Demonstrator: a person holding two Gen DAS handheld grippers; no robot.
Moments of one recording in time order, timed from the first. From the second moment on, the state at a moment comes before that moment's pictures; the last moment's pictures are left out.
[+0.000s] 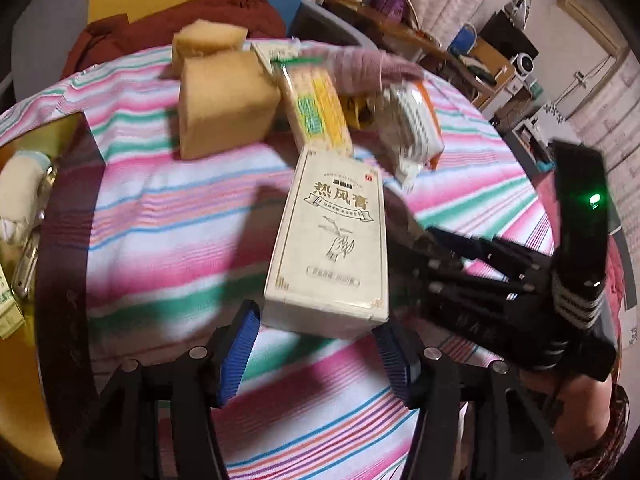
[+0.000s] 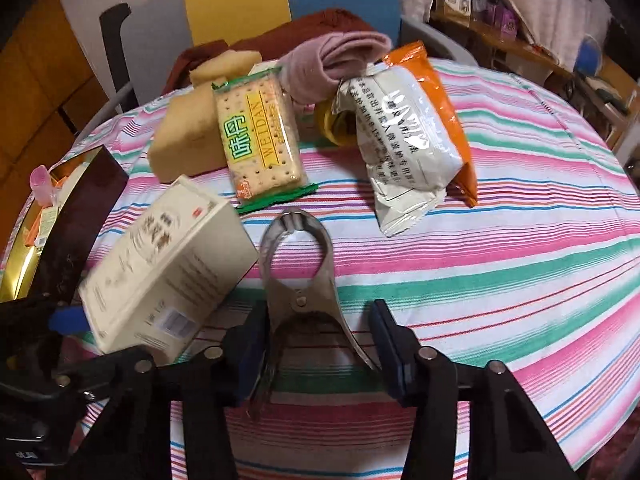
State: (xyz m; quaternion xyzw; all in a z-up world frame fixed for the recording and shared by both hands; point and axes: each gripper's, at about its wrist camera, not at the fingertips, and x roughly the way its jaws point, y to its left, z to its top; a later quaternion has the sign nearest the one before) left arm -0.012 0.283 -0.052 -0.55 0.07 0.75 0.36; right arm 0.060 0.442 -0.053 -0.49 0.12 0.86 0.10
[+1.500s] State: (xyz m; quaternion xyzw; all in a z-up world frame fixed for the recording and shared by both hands) left arm -0.020 0.177 0.012 -0.46 -0.03 0.81 0.36; right arm 0.043 0.342 0.020 -0.41 0.29 0.86 -0.06
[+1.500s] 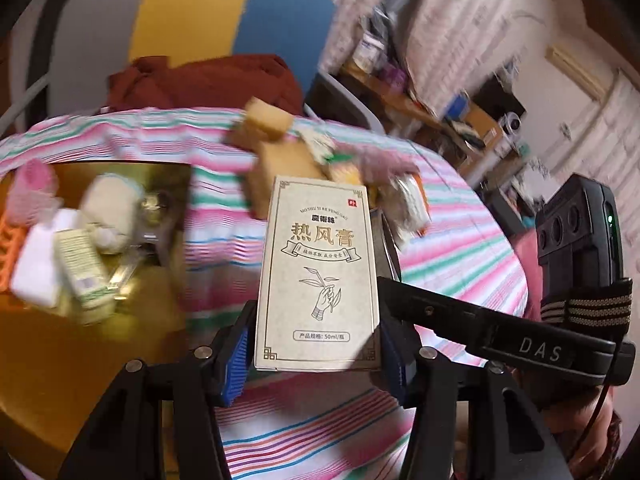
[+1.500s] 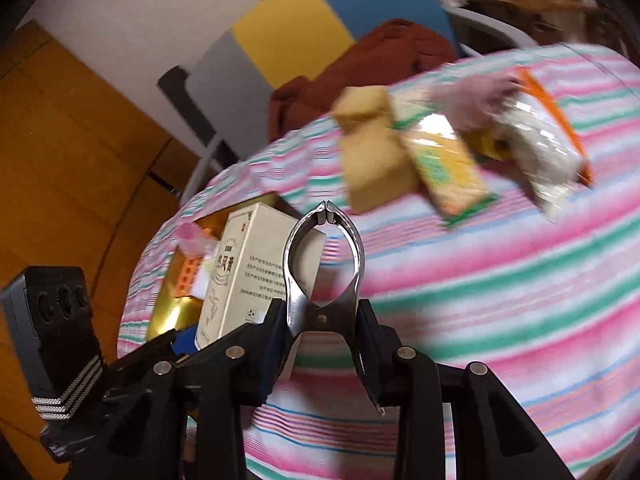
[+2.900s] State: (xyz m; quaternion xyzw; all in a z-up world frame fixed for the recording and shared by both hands) left arm -0.070 -0.060 -0.015 -0.44 -0.15 0.88 0.10; right arm -0.012 0.251 0.001 -0.41 0.28 0.87 -0.06
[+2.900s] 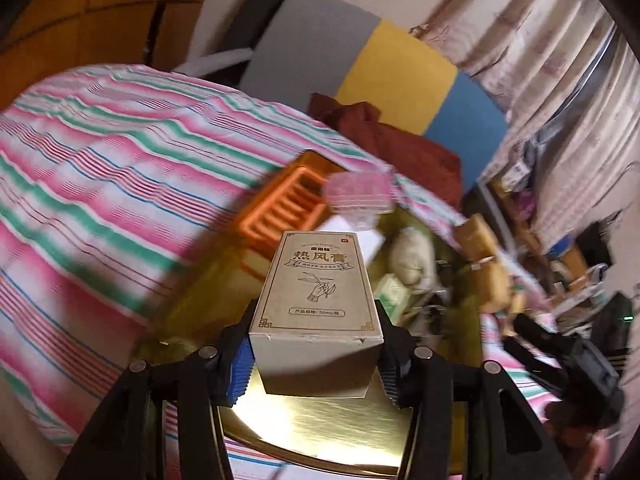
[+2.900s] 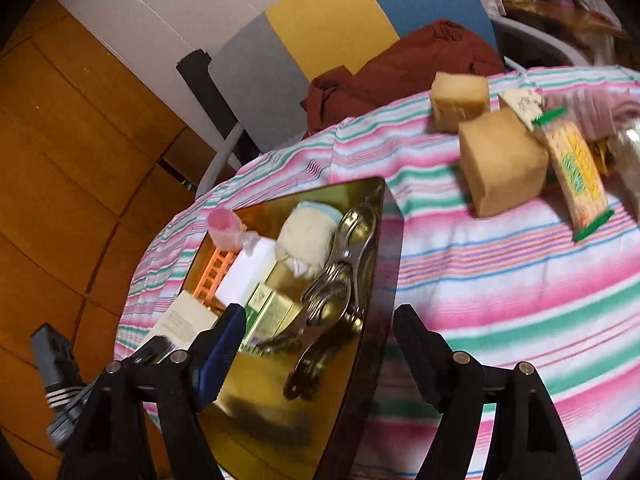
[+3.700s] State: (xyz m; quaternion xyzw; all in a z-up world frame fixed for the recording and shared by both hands) left arm -0.074 -0.066 -0.024 -0.47 -0.11 0.87 0.03; right arm 0.005 0.258 -0.006 -0.41 0.30 0.86 -0.07
